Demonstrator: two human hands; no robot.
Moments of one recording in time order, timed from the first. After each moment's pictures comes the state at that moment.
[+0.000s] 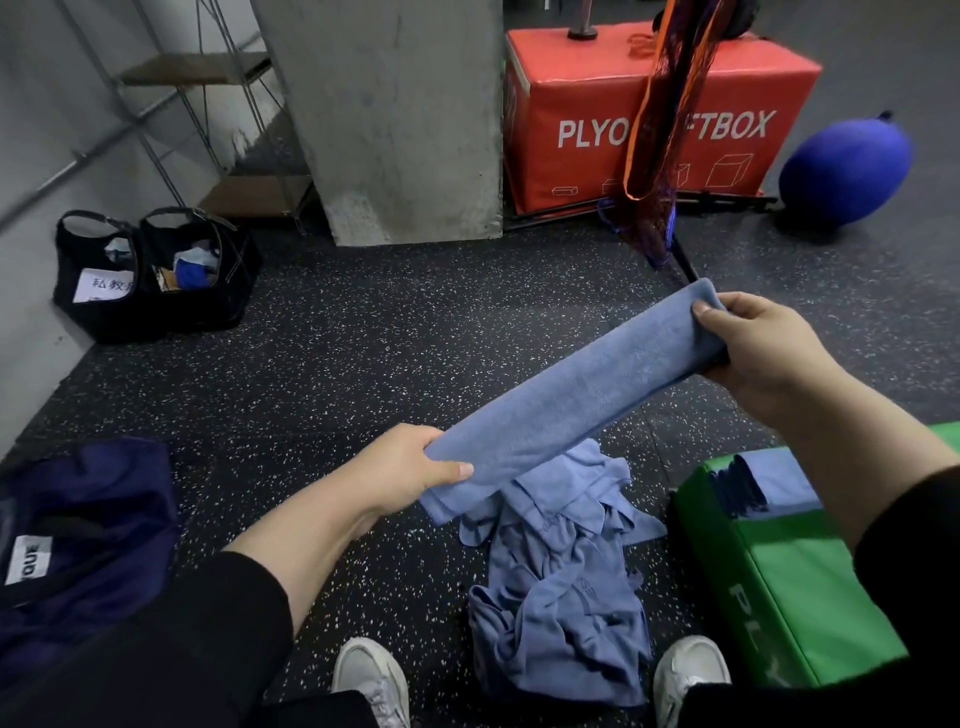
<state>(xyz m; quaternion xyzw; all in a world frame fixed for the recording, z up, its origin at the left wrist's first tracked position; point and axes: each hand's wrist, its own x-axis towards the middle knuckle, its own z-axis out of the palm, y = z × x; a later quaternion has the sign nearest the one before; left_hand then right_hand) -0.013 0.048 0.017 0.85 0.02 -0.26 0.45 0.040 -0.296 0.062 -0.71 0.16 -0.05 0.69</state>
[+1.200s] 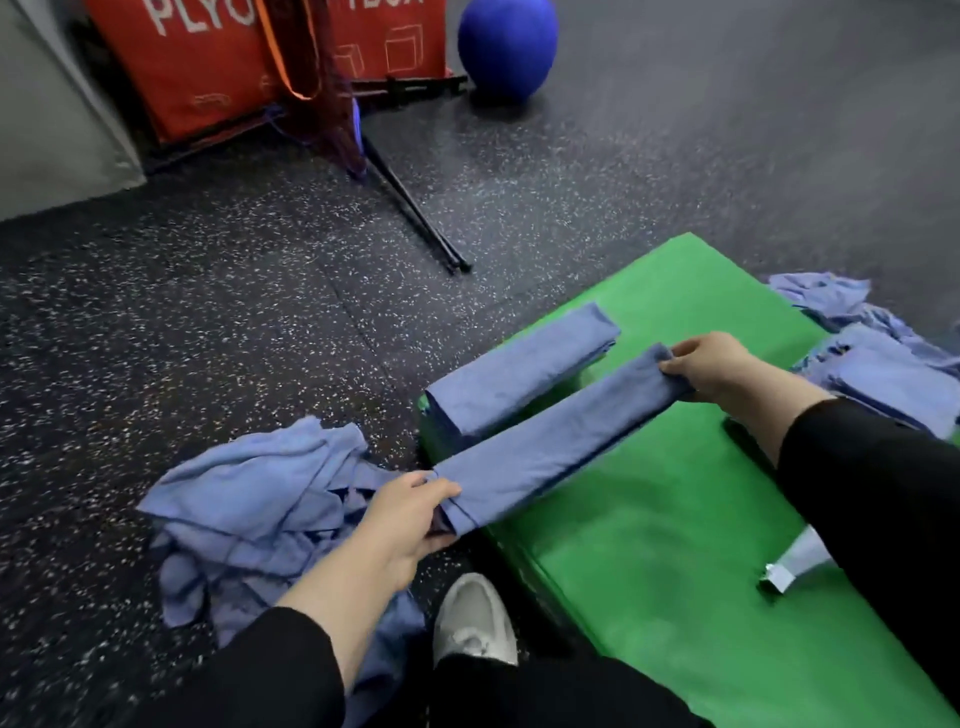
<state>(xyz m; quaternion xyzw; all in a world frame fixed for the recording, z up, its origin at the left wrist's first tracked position) -0.039 -0.330 -0.146 0.66 0.18 -0.43 0.59 -0.088 -0.692 -0.108 -0.75 0.50 0.03 0.43</state>
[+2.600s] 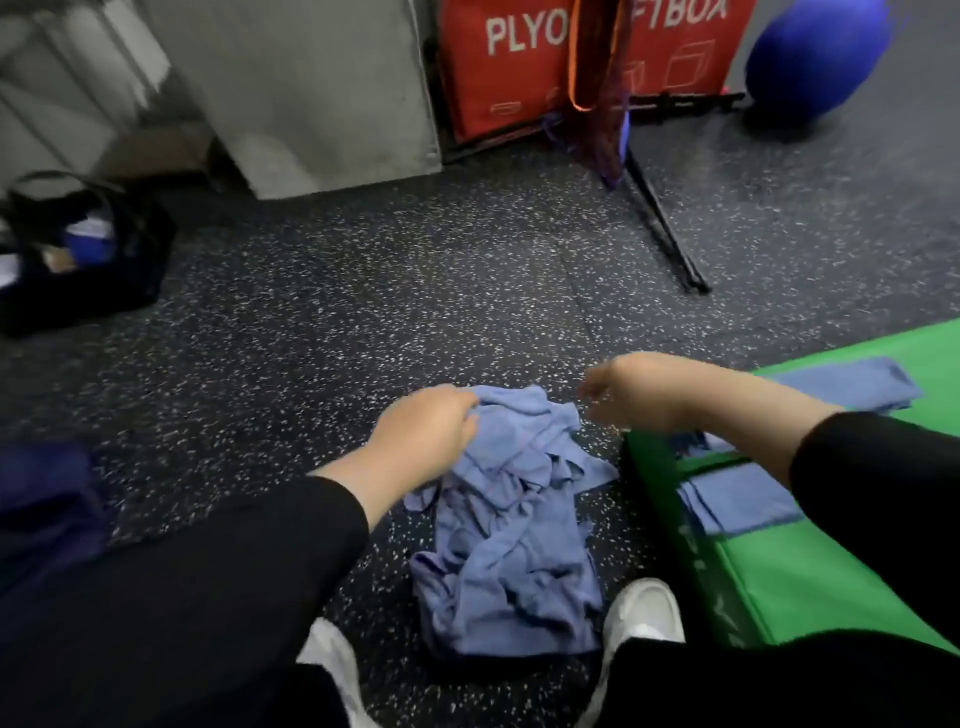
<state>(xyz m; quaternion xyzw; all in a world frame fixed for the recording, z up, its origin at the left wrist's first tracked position) 0.046 -0.100 -0.087 0.97 -0.20 -0.15 0.06 0.035 -0.366 -0.039 -0.95 -0.11 0.26 0.09</state>
